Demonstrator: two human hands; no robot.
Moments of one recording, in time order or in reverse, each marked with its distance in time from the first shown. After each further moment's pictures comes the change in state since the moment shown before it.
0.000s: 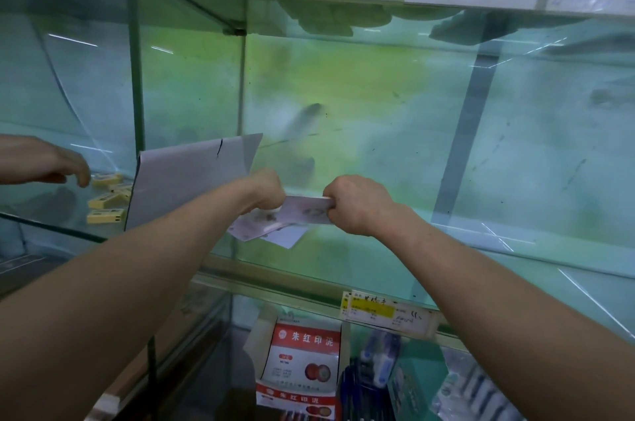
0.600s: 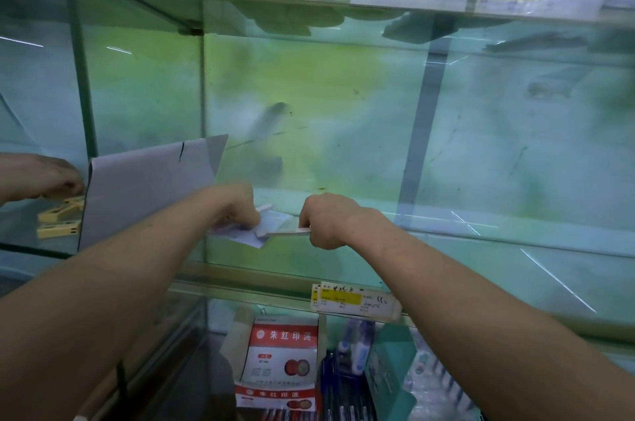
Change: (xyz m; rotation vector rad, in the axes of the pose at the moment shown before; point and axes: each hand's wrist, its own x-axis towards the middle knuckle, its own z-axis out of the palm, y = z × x) left_hand -0.007 0.008 0.004 0.278 -0.147 0.015; right_hand -0.016 0.004 0.015 0.061 -0.197 0.021
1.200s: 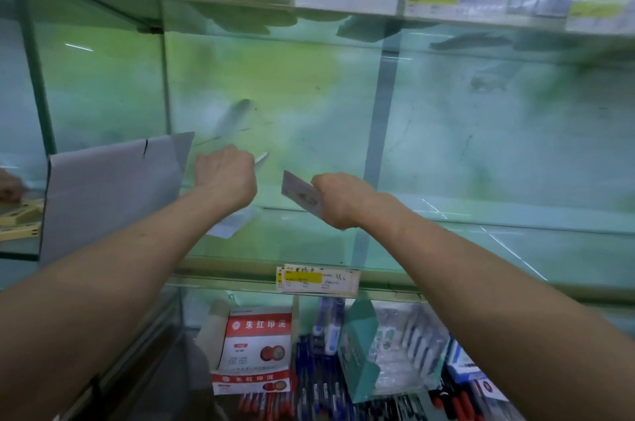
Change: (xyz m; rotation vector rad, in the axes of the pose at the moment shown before) left_hand -0.024 0.048 -0.003 0.206 0.627 0.105; right_hand -0.060 0.032 -0.033 -0.021 0.069 0.144
